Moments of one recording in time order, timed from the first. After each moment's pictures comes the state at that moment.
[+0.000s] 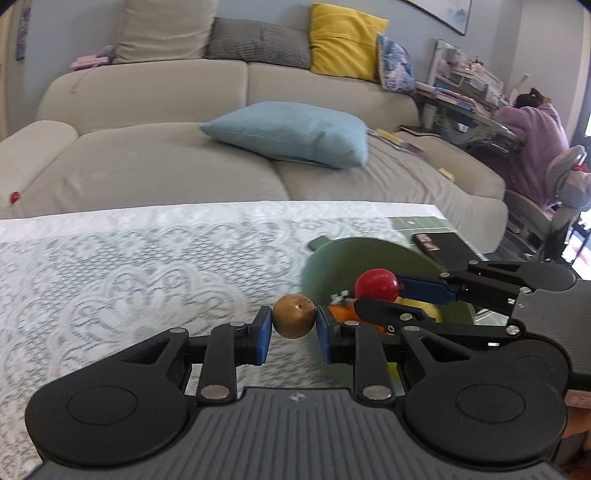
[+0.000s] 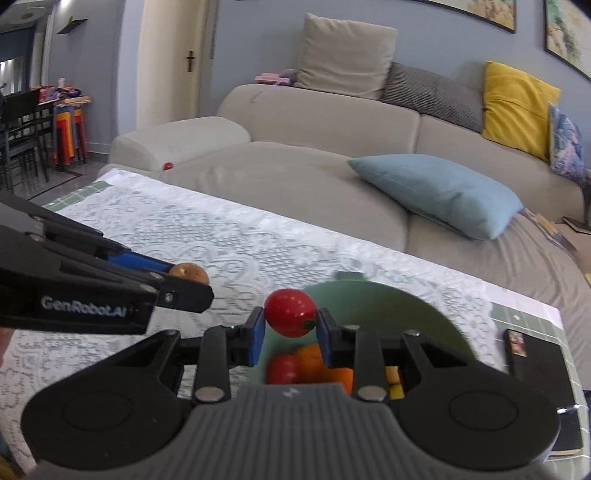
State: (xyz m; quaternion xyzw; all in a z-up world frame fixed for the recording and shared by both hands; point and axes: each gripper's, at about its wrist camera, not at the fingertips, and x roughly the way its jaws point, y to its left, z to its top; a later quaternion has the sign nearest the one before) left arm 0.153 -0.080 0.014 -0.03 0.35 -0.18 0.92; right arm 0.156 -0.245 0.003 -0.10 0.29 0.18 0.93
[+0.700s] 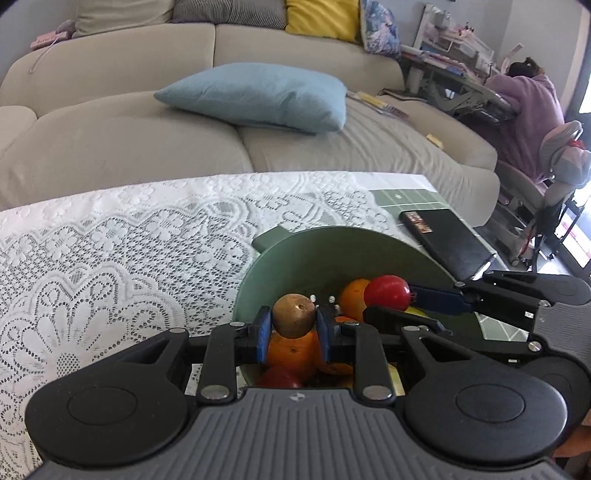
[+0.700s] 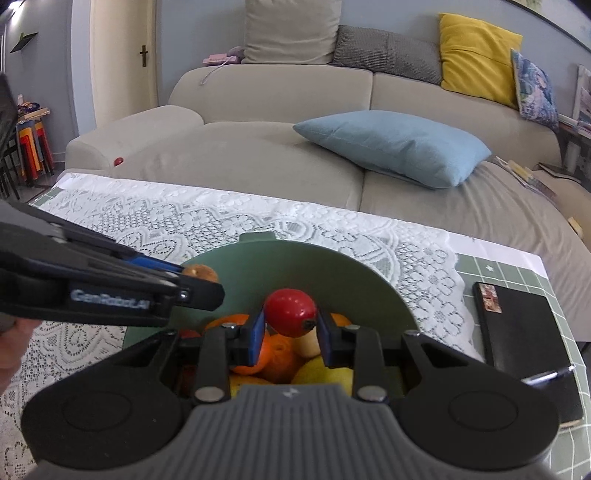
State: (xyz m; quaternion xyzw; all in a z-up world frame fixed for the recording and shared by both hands) left arm 0.218 -0.133 -0.022 -0.01 0.40 -0.20 0.89; right arm 0.201 -0.293 -0.027 -0.06 0.34 0.14 0.93
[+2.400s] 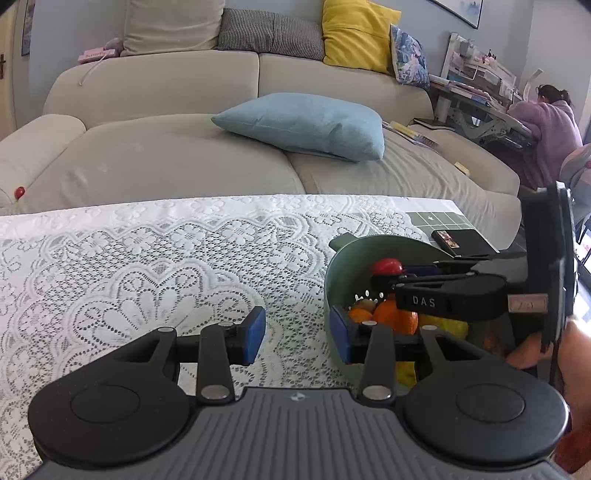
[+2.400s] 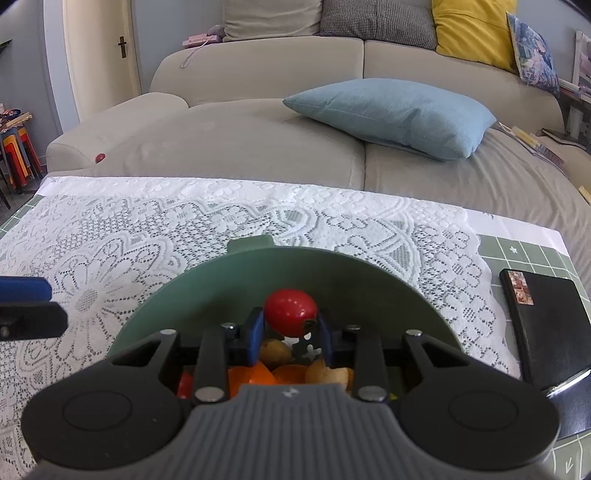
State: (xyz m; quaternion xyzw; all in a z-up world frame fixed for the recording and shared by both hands) left arm 0.167 -0.070 0.006 -0.02 0.36 -0.15 0.92; right arm 0.249 -0.277 -0.043 -0.02 0.38 0.13 0.92
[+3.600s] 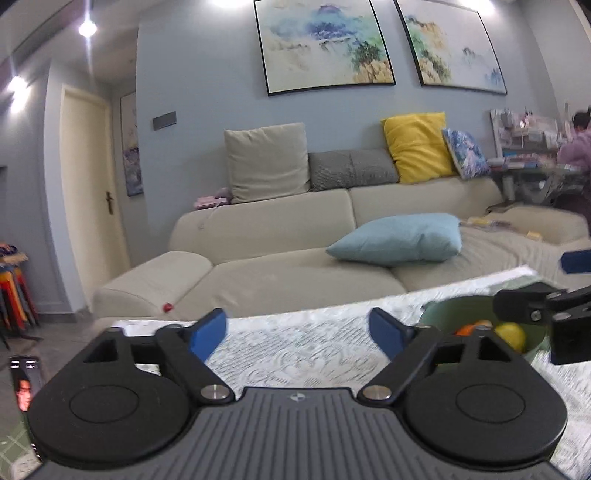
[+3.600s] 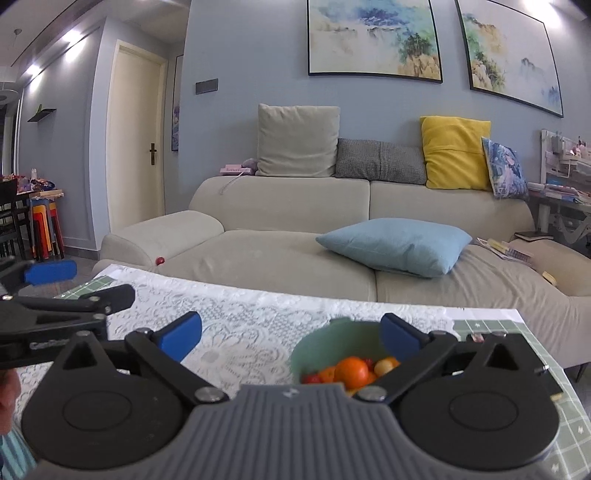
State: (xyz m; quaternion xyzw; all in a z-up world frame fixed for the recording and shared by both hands) left arm 0.002 -0.049 0.037 0.08 0.13 0.03 0.99; right arm 0.003 -0.222 0.050 -0.01 0.16 0.12 0.98
